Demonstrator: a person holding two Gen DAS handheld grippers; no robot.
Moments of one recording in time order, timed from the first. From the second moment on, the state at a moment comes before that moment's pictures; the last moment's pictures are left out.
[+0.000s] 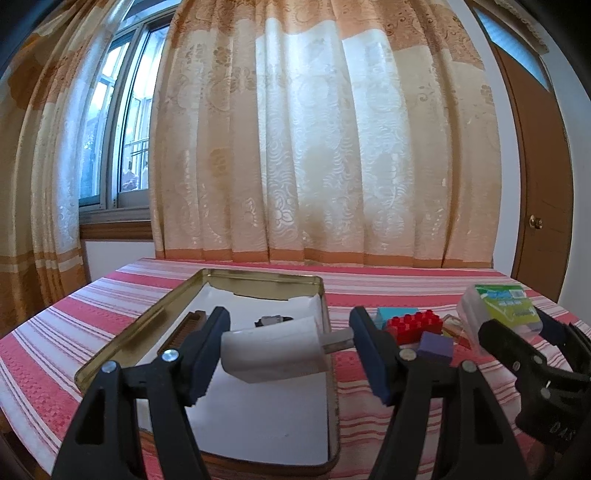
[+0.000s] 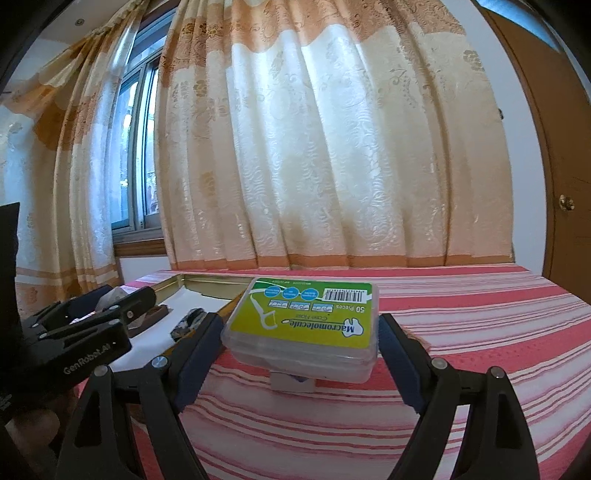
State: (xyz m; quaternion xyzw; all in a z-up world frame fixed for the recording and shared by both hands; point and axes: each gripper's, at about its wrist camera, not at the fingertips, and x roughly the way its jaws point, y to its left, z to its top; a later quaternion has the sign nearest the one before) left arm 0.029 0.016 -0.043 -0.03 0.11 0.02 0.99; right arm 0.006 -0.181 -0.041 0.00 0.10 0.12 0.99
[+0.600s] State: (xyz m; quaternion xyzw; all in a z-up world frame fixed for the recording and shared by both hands) left arm 0.035 0.041 -0.047 -0.05 0.14 0.03 0.99; right arm 0.007 -0.150 -0.043 -0.02 0.11 0.14 0.98
